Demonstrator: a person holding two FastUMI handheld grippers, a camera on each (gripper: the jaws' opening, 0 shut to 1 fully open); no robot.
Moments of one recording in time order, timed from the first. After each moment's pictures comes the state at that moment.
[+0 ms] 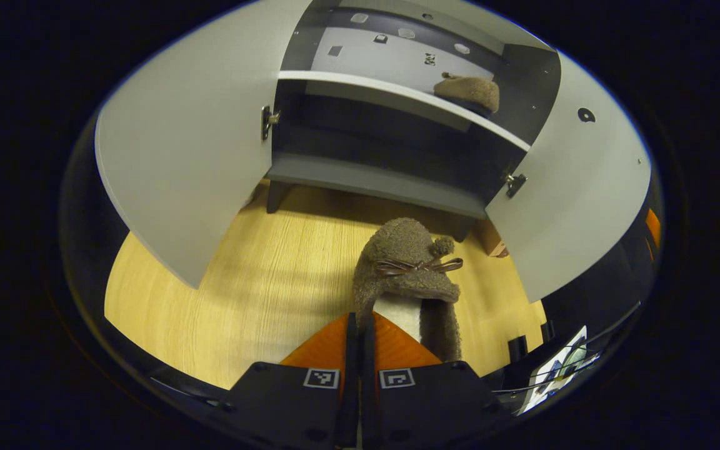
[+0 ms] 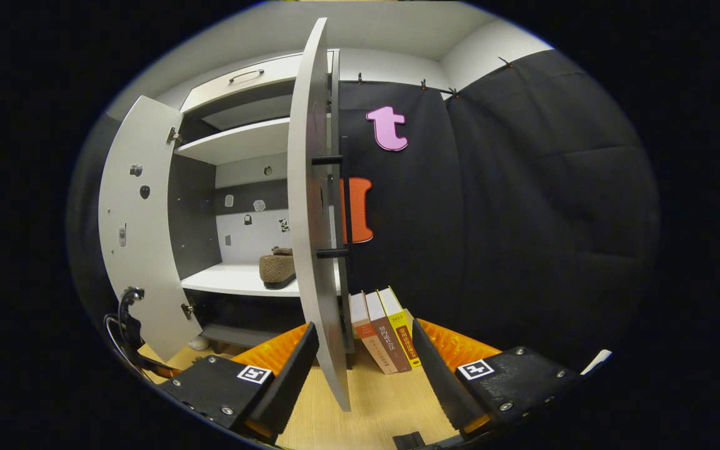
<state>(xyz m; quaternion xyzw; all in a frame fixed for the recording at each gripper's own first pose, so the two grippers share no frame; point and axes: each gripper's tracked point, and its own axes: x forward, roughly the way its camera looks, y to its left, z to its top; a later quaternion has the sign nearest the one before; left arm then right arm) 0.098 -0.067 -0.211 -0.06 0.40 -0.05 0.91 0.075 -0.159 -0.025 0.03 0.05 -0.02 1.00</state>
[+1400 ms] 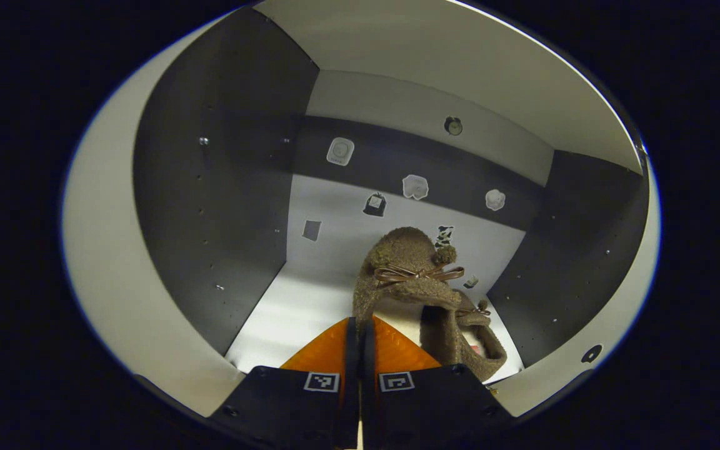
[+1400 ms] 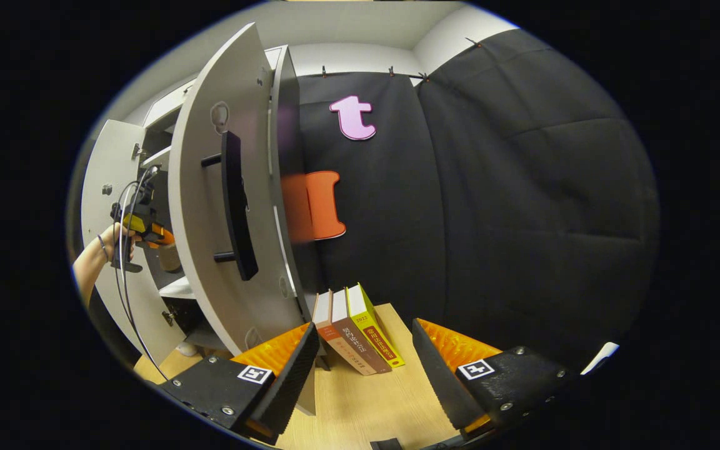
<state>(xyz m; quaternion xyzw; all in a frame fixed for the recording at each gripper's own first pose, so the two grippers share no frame) 0.474 -0.063 0.071 -0.07 0.23 -0.01 0.97 0.100 -0.250 -0.044 0.07 0.07 -0.06 0.99</state>
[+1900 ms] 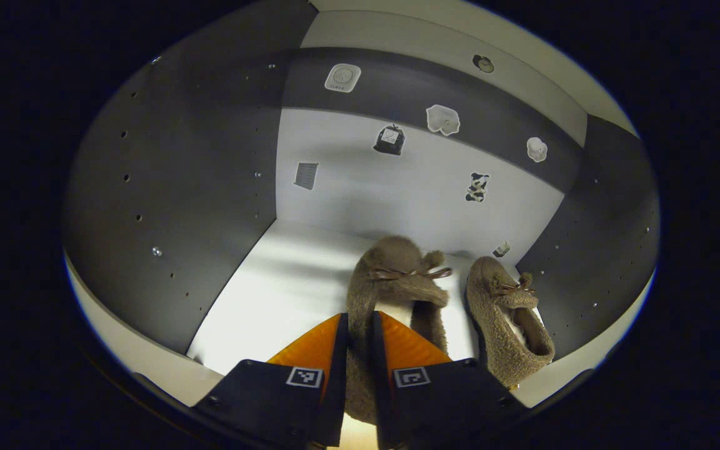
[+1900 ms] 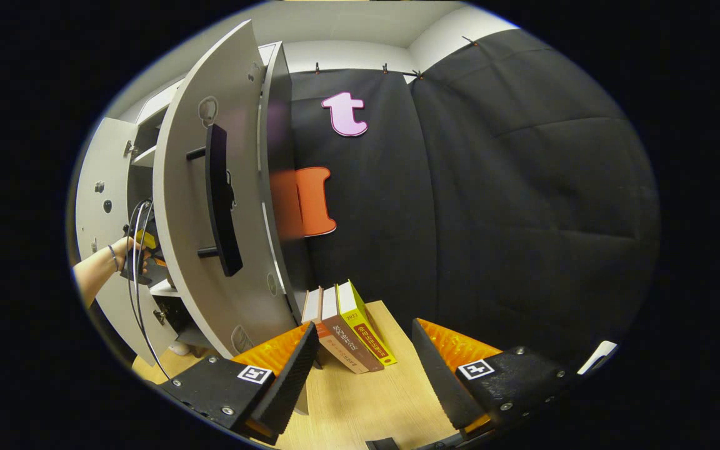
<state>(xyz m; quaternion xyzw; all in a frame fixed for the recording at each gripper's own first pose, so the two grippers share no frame) 0.497 -0.062 0.019 -0.05 0.28 0.00 0.96 0.100 -0.255 -0.053 0.07 0.08 -0.07 0.99</state>
